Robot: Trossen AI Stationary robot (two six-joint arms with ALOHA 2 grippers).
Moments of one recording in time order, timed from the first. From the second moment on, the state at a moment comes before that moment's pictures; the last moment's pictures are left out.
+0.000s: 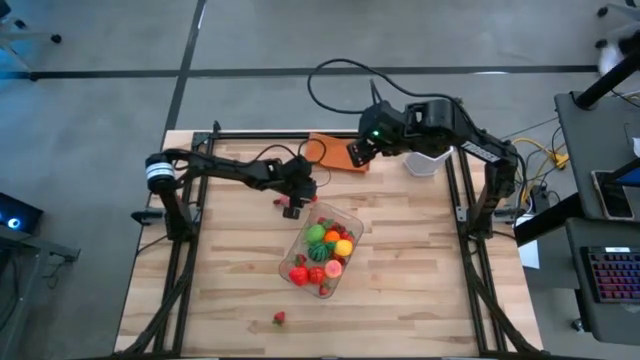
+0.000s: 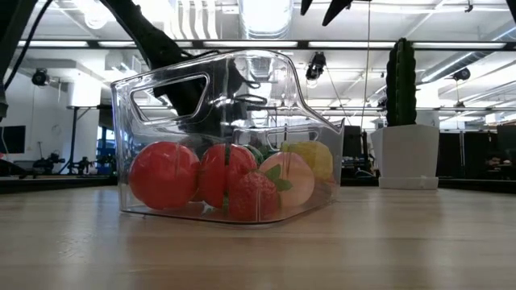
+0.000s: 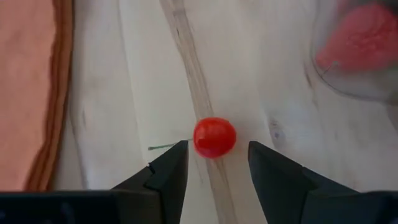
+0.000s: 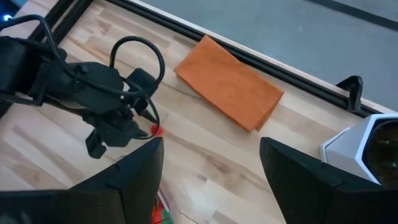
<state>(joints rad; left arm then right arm) 0.33 1.75 0.98 -0.17 0.08 0.59 -0.15 1.79 2.31 -1.57 0.38 0.81</state>
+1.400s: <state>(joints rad) 0.34 1.81 0.98 -0.10 0.13 0.64 -0.15 1.79 2.26 -1.57 0.38 0.83</state>
